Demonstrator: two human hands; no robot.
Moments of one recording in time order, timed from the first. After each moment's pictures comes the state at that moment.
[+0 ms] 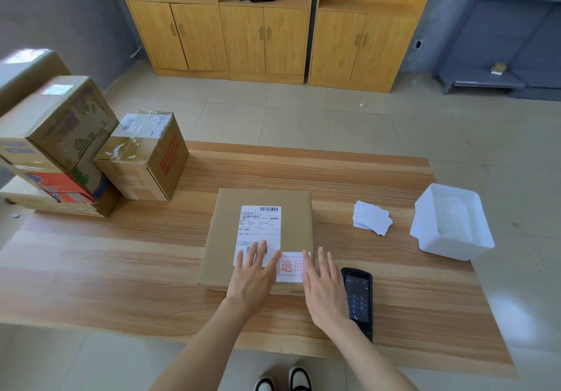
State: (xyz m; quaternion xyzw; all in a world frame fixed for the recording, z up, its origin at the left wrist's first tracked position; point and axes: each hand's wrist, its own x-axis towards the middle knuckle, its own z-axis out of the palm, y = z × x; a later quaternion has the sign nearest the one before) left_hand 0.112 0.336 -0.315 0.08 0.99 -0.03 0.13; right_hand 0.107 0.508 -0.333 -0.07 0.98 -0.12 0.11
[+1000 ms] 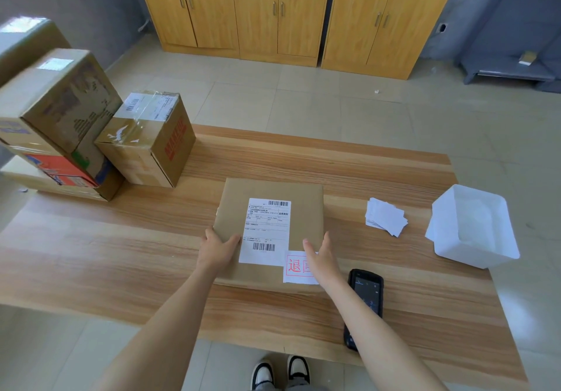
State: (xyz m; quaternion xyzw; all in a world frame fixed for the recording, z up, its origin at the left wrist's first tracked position) left_hand 0.069 0.265 -0.313 -0.39 0.79 0.45 0.12; right_hand 0.045 0.480 -0.323 0.14 0.82 -0.50 0.24
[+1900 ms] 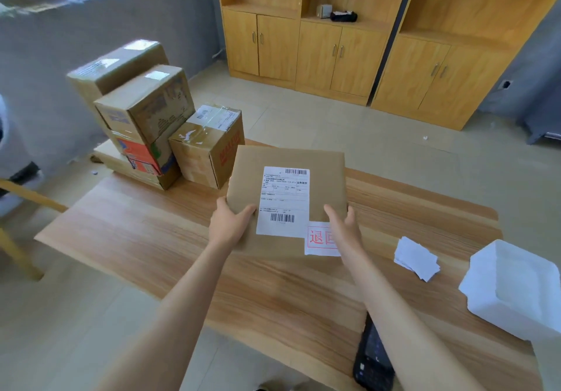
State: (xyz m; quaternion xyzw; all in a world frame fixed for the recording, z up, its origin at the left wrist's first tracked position) left_hand 0.080 0.255 -0.221 -0.41 0.76 0.50 -0.08; right_hand 0.000 0.451 -0.234 0.10 0.79 -0.58 0.17
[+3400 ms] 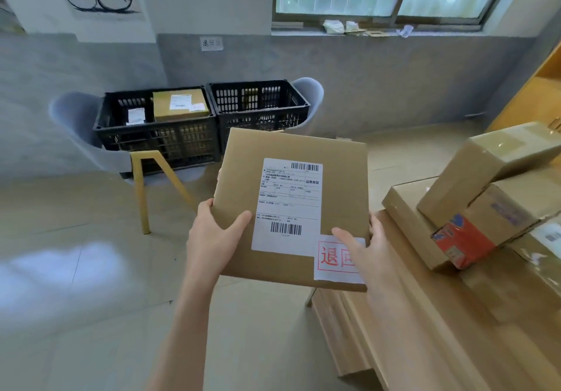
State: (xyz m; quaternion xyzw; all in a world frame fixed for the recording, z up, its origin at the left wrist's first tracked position) left_hand 0.478 -0.091 -0.139 -0.67 0.51 0.41 -0.36; right_hand 0.266 -0.024 -0.153 -0.30 0.69 -0.53 0.39
